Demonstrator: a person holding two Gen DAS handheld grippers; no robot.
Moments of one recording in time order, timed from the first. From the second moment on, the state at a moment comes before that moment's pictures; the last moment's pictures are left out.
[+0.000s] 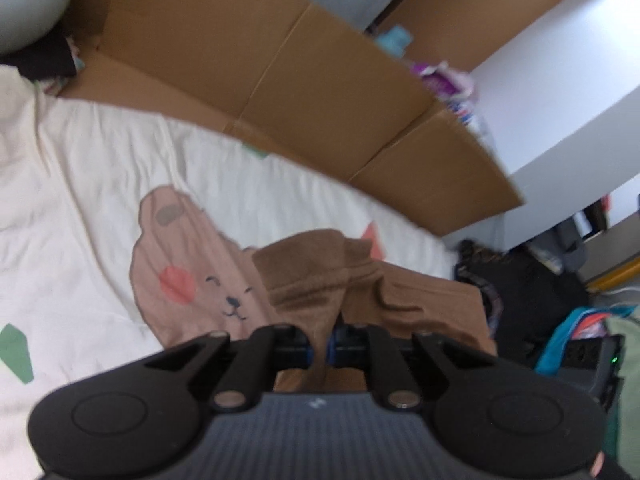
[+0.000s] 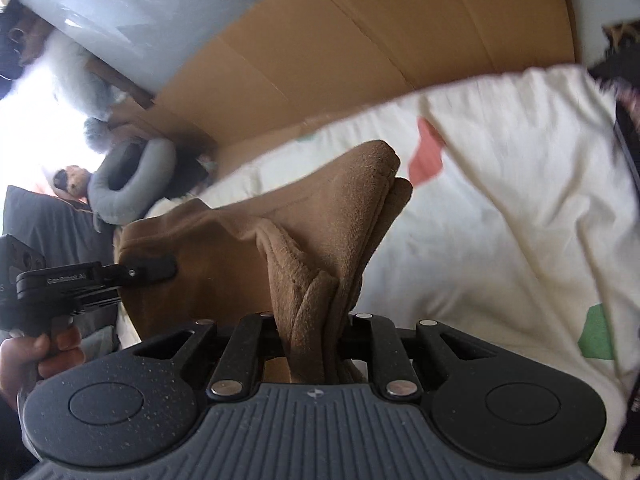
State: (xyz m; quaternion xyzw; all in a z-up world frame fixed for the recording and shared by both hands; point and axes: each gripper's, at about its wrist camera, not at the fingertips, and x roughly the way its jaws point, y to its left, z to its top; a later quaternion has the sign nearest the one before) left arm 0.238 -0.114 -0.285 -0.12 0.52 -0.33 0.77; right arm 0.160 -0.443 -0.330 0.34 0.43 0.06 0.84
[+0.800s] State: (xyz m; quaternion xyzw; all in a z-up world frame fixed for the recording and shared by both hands) left arm 0.158 -0.146 0.015 -0.14 0.40 -0.35 0.84; right arm 0.105 -0.492 -0.019 0.24 0.29 0.09 0.92
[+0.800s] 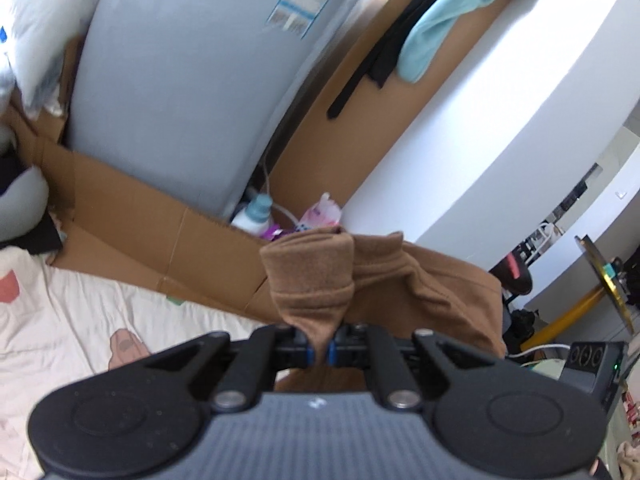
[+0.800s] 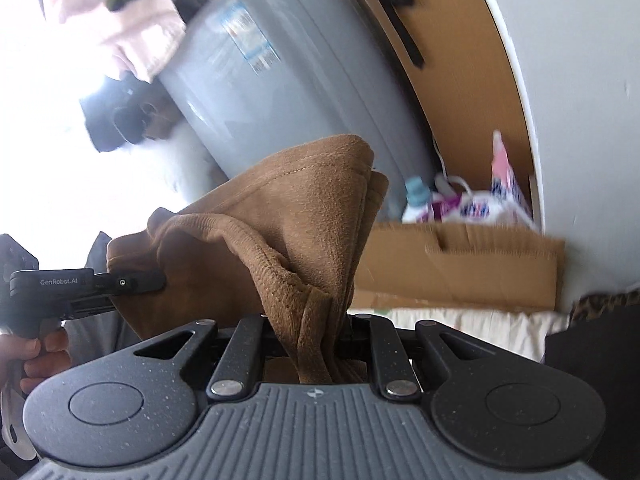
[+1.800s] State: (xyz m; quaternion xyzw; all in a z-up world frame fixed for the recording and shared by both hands) left arm 0.068 -0.189 0.101 -0.13 0.37 -0.42 0.82; right arm -0.028 -0.526 0.121 0.20 0.26 0.05 0.94
